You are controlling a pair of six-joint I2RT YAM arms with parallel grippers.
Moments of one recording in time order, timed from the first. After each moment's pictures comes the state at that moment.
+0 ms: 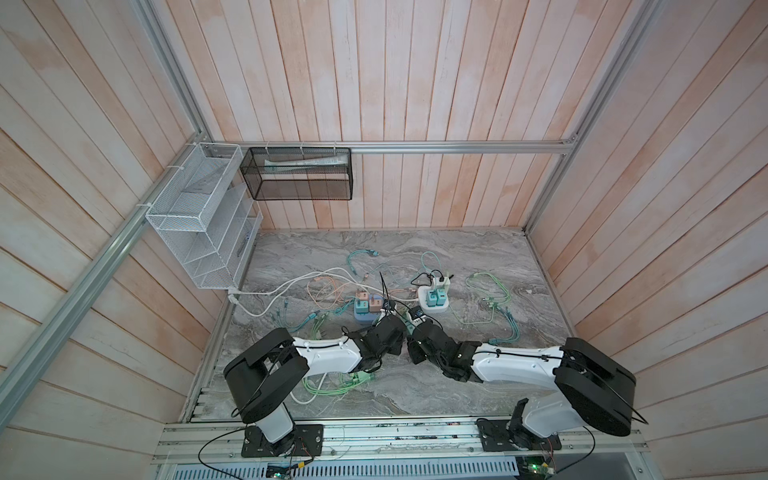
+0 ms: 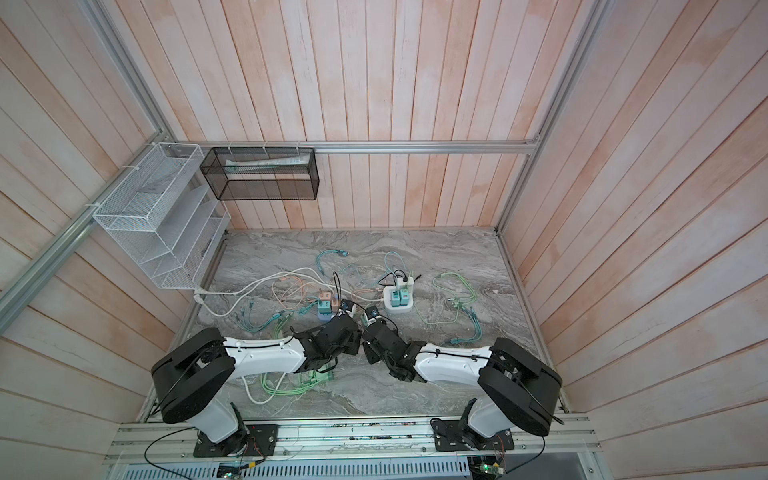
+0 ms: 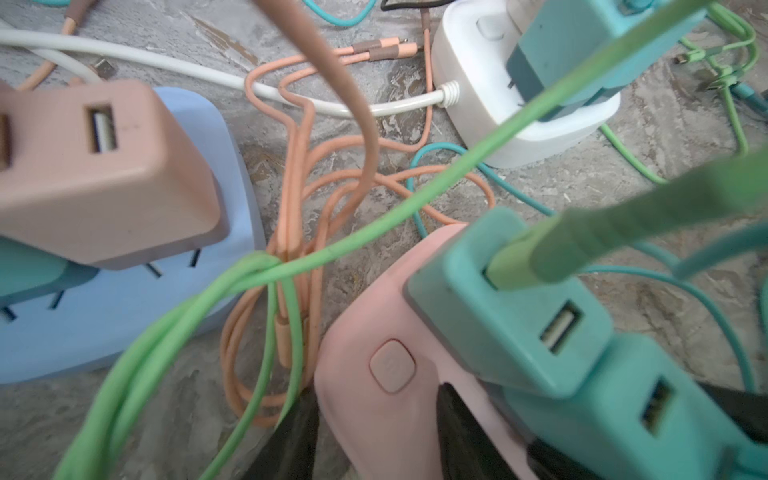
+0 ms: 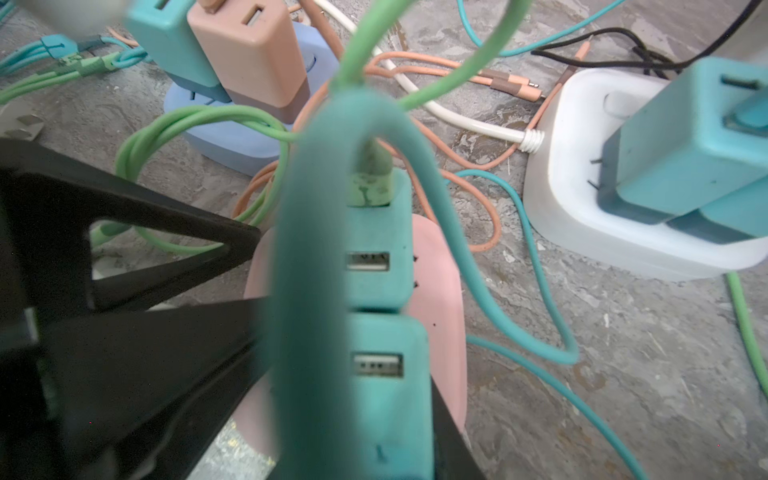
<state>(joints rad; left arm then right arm) -0.94 1.66 0.77 0.04 -0.29 -0.55 1.00 1.46 0.61 0.06 0.32 0.42</state>
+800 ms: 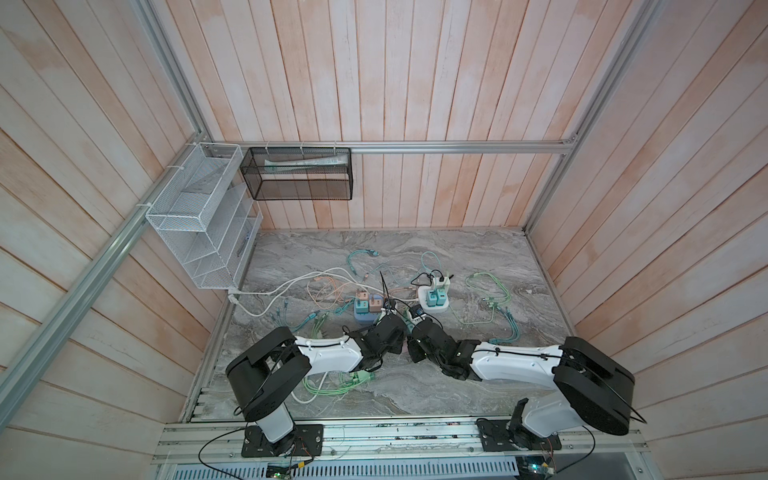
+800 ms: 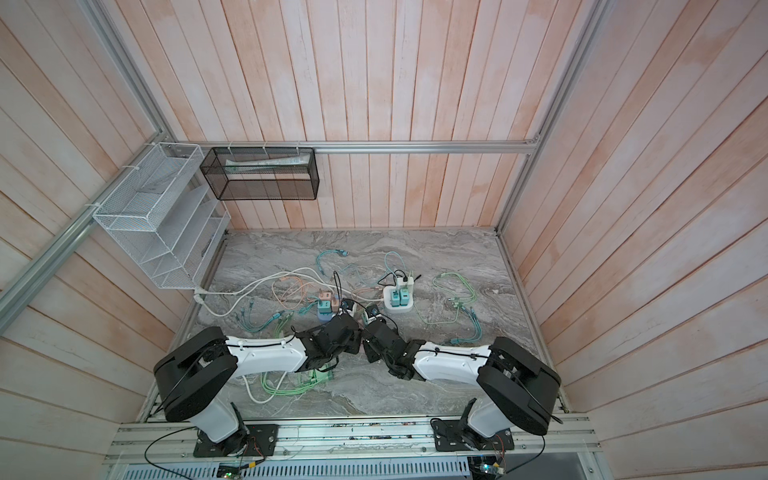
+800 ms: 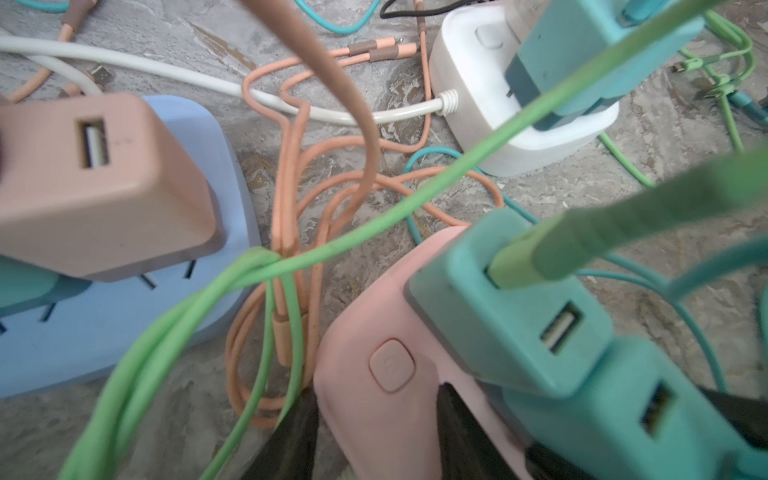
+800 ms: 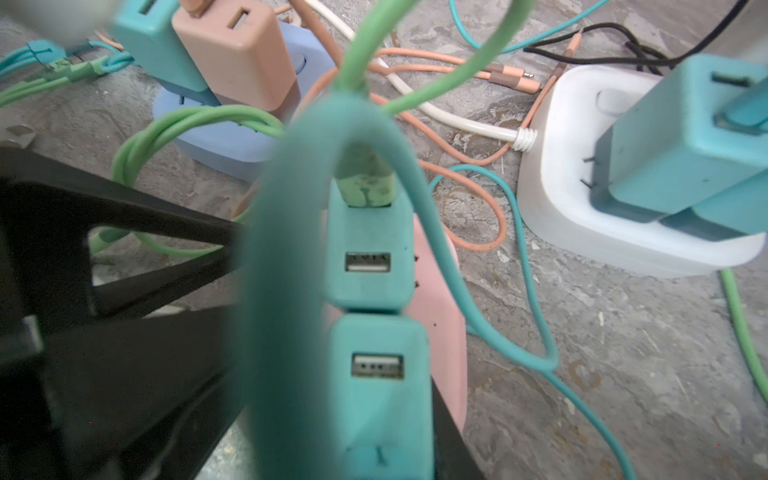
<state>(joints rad) -0.94 1.68 0.78 0.06 -0.29 -0.55 1.00 1.48 0.64 0.03 0.34 0.42</state>
